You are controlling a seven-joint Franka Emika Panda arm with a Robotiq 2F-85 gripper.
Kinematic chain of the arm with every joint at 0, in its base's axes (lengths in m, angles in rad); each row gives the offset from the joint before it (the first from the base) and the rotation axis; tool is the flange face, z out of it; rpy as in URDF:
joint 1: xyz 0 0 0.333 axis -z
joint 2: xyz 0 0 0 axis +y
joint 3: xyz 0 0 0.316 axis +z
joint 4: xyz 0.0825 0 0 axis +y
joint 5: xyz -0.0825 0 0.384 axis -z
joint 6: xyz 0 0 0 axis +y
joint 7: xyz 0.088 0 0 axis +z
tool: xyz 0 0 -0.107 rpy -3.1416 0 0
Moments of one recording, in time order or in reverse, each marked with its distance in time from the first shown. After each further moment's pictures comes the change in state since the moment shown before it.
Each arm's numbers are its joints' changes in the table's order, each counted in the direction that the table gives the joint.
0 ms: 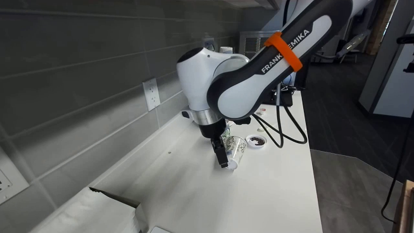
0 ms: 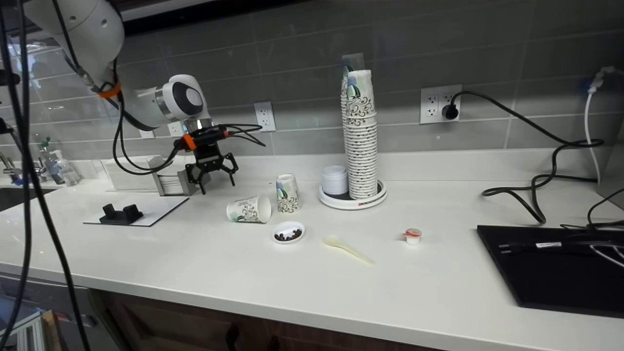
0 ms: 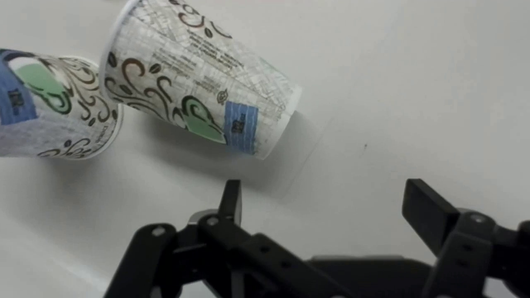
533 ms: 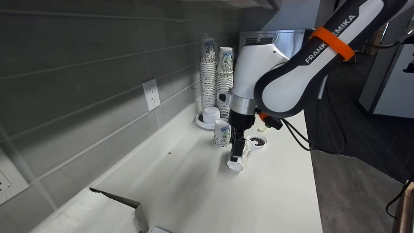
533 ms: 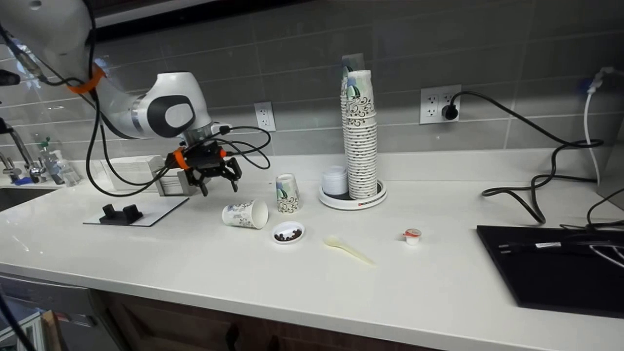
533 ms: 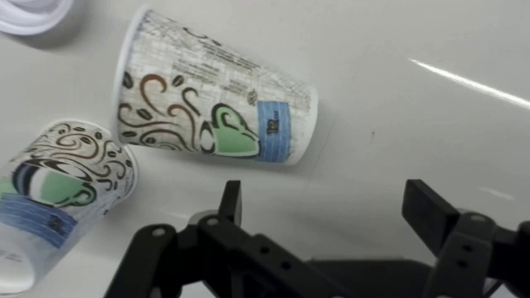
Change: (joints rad) arm 0.159 -0.254 -0.004 0.433 -0.346 -0.535 0.133
